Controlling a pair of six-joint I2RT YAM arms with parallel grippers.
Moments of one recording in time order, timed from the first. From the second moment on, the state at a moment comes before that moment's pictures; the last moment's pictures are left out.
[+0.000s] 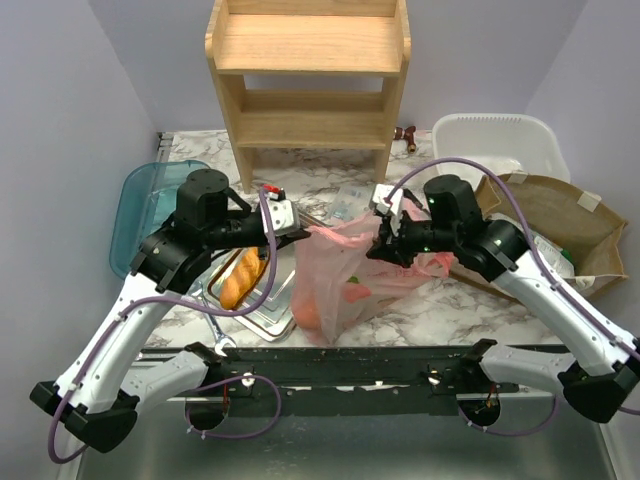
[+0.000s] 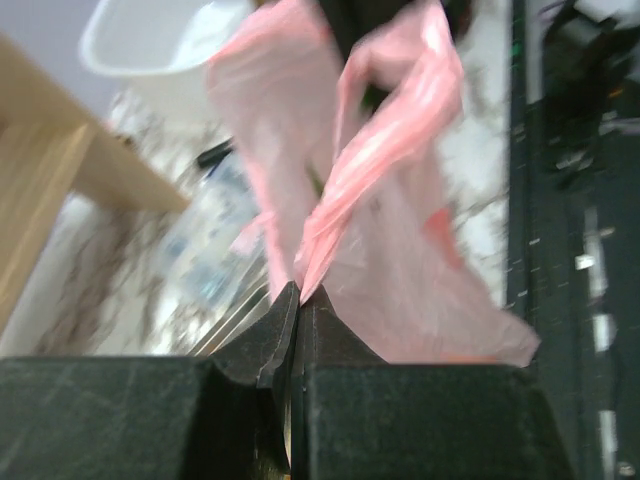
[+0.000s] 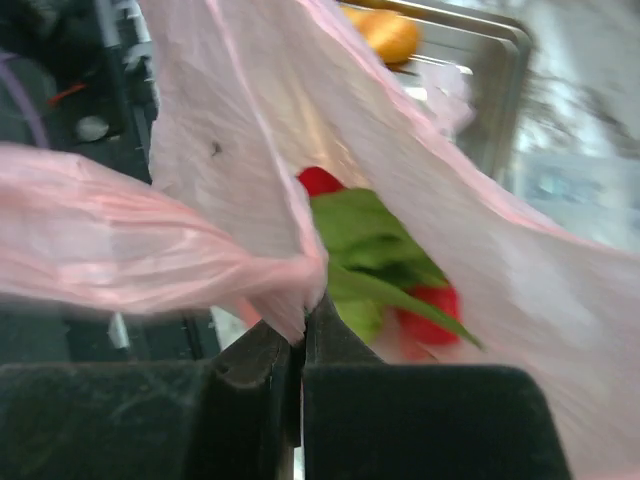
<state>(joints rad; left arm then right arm) -0.58 1.01 1.29 -0.63 0.78 0.47 0.68 1.14 1.22 -0.71 -0.57 -0.33</state>
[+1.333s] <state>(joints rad) -1.11 0.71 0.68 -0.81 0.37 1.46 0.69 1.22 1.57 -0.99 -0.28 -0.45</state>
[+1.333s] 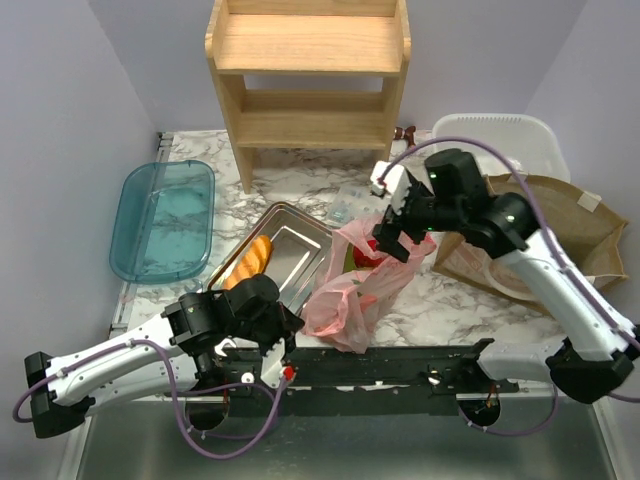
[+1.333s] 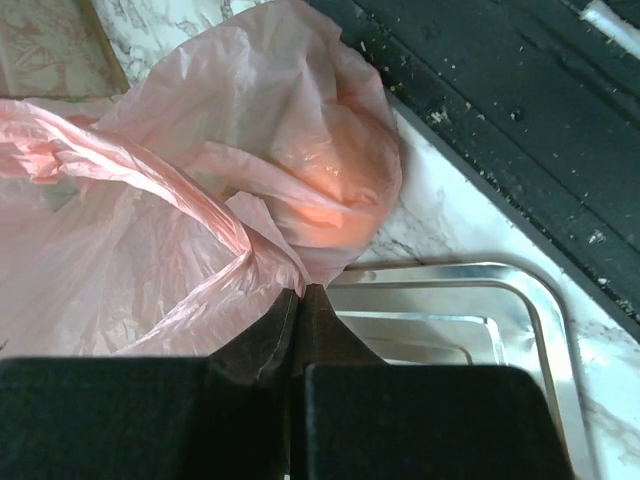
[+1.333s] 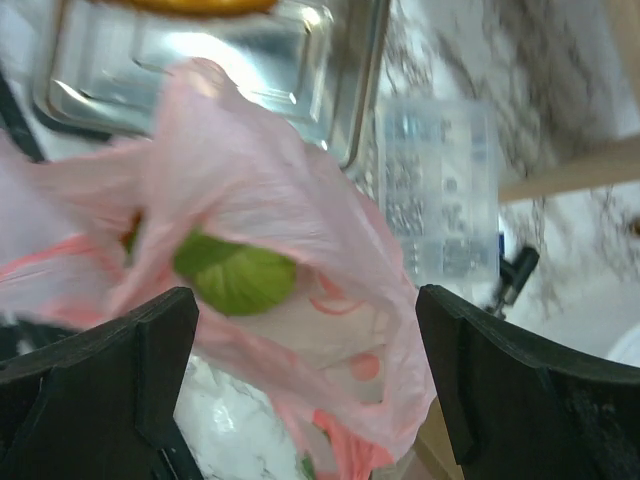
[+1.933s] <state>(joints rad) -0.84 0.54 0.59 -0.76 0.20 1.63 0.31 1.44 1.66 -0.99 -0.25 -0.41</state>
